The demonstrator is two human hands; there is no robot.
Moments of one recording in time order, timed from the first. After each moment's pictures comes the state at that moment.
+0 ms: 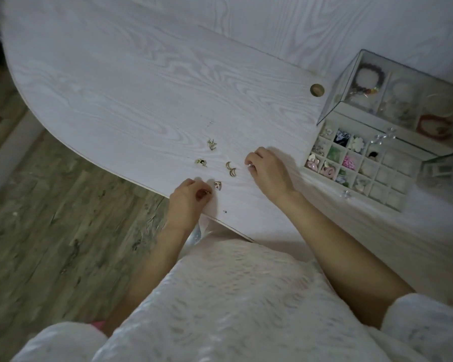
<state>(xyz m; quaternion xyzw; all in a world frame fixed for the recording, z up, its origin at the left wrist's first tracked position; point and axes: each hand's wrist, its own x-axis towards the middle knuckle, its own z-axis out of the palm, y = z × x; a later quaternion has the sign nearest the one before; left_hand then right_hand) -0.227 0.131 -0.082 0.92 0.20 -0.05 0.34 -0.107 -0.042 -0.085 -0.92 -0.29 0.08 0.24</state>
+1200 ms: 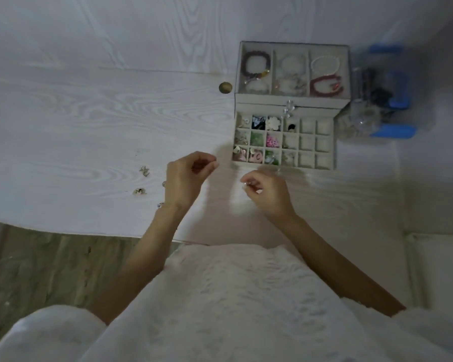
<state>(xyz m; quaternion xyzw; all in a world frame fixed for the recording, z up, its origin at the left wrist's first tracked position) -0.133 0.019 -0.020 0.88 0.03 -0.02 0.47 -0.160 -0.168 -0.064 -0.89 -0.02 0.03 0.46</state>
